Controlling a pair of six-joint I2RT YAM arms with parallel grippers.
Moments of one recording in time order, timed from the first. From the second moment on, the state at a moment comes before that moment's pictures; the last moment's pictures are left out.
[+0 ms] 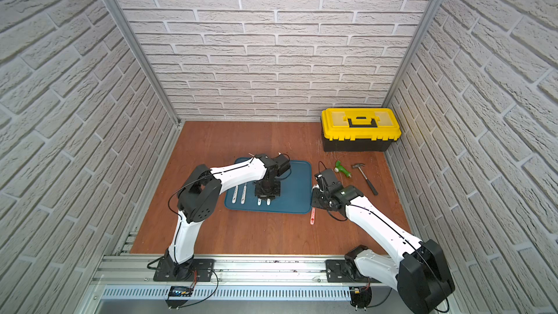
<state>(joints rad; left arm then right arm) -0.74 2.12 1.60 -1.08 0.03 -0.84 0.41 1.12 0.72 -0.72 0.05 0.64</state>
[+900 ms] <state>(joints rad) -0.76 2.13 1.65 -1.13 0.00 -0.84 0.40 1.10 0.70 -0.72 0.04 0.64</state>
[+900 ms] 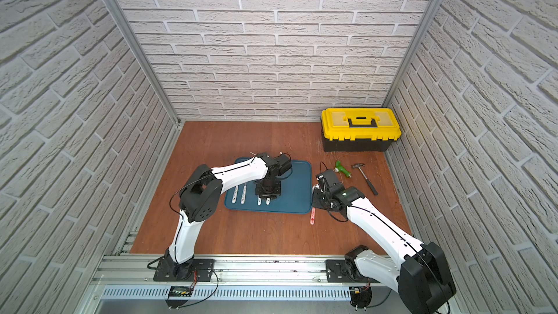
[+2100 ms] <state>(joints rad) -0.02 1.41 0.94 -1.15 0.00 -0.87 0.40 1.15 0.70 -0.61 -0.02 0.61</state>
